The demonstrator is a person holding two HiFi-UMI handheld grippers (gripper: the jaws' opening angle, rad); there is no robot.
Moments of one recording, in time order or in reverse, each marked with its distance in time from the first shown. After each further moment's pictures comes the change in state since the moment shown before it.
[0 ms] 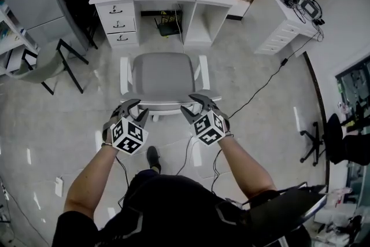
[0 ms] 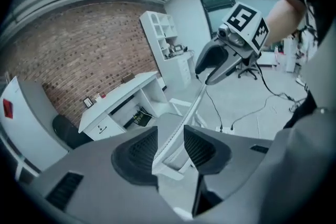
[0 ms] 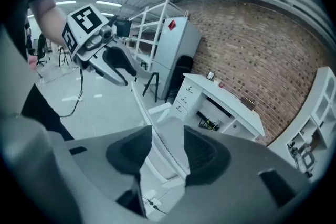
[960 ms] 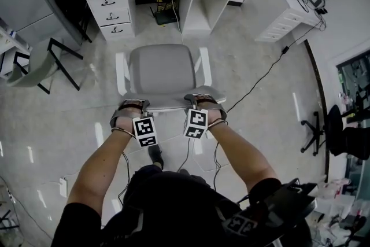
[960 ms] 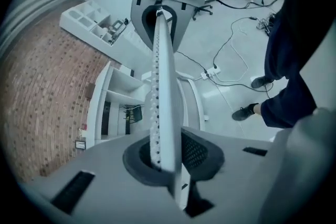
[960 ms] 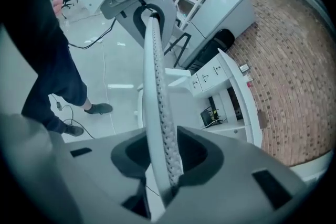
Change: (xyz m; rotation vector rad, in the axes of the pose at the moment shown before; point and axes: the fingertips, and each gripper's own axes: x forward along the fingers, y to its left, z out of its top) left arm 0.112 -0.022 -0.060 0.662 0.309 -0.132; right arm 0.099 0.013 -0.083 -0.480 0.374 0.119
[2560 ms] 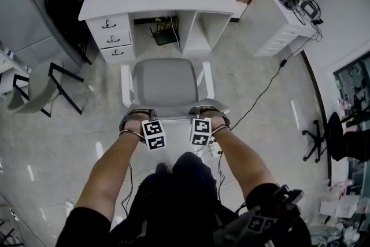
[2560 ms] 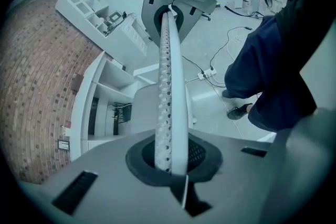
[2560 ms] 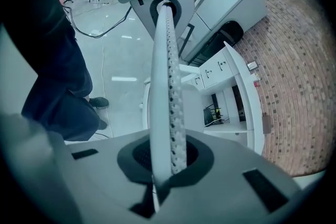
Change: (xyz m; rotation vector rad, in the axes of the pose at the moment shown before) left arm 0.054 0.072 -0.038 -0.004 -0.017 -0.155; right arm 0.060 -0.067 0.018 -0.055 0.077 0.049
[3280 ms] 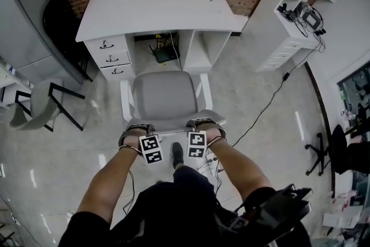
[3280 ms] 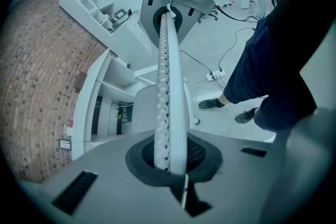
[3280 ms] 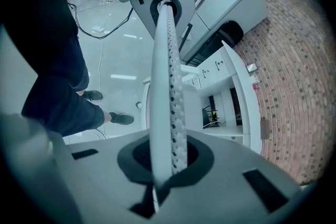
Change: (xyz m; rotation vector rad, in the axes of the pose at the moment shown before) left arm 0.028 0.059 0.021 -0.038 0.015 0.016; right arm 0.029 -0.063 -0.030 -0.055 -0.018 -0.008
